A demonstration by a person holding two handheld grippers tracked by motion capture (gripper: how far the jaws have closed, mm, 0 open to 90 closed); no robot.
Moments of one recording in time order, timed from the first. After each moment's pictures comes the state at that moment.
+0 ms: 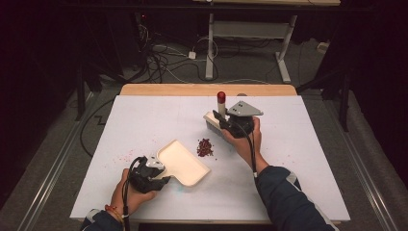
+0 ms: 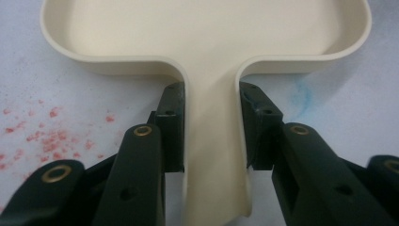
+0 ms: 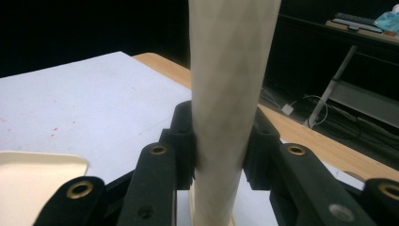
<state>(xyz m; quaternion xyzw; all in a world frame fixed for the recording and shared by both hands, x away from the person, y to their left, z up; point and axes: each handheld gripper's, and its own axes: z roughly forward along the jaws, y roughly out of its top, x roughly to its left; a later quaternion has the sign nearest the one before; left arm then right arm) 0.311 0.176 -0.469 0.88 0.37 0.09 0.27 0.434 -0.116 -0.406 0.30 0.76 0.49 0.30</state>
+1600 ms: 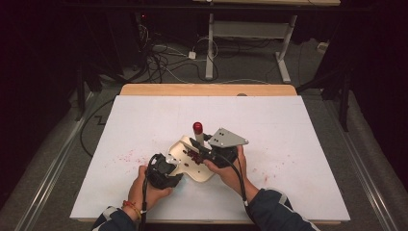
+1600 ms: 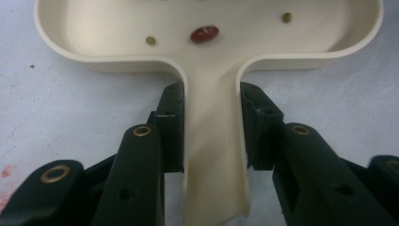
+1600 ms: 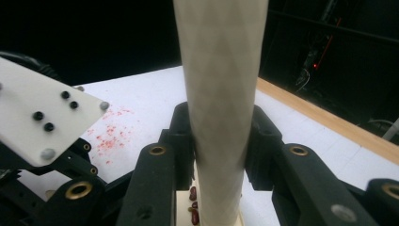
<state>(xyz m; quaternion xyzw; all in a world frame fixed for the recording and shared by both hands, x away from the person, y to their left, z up) 0.324 0.134 -0.472 0.88 0.38 0.09 0.25 0.354 -0.072 -0.414 0.22 0.78 0.53 0.24</state>
